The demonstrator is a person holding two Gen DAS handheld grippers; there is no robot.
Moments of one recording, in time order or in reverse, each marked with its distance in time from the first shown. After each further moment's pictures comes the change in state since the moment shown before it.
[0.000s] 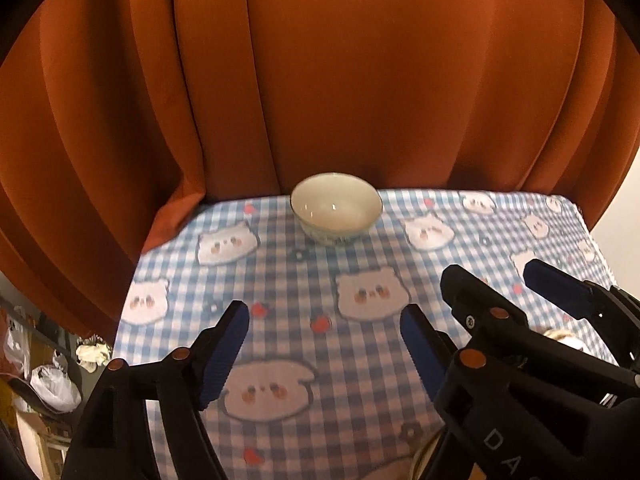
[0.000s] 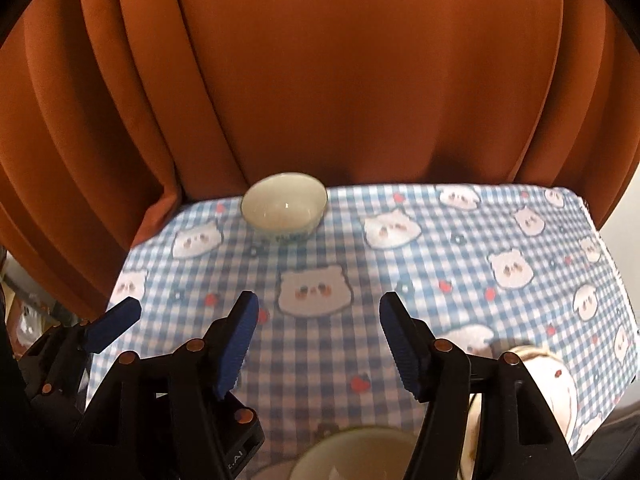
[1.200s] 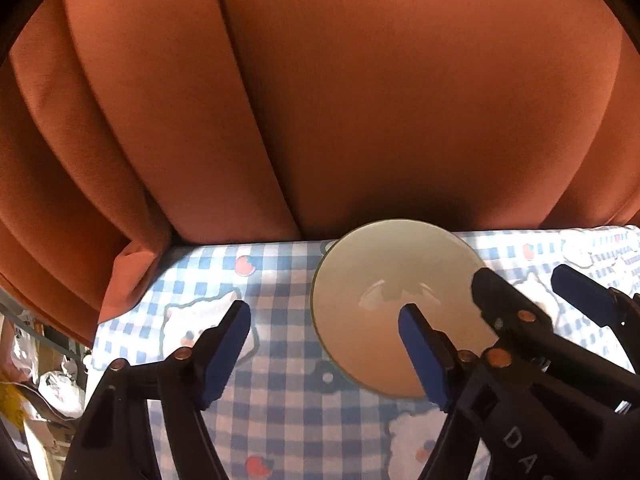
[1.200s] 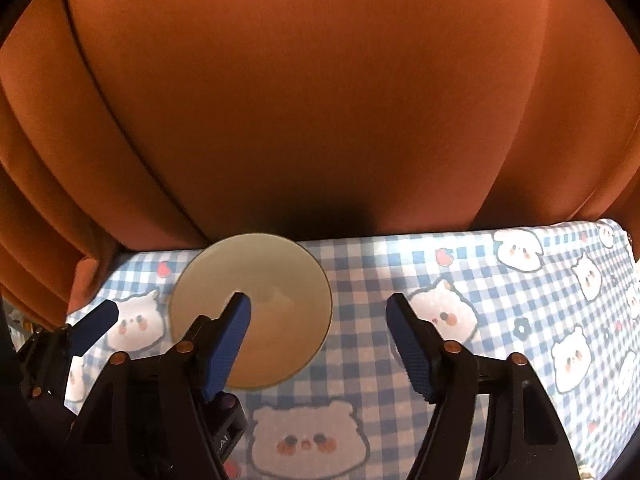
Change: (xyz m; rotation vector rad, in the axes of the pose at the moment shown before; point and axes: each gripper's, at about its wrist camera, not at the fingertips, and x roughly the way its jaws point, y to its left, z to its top) left arm 0.194 0.011 0.091 -0.028 0.065 0.125; right arm 0.193 -0.003 0.101 -0.006 0.052 -0.010
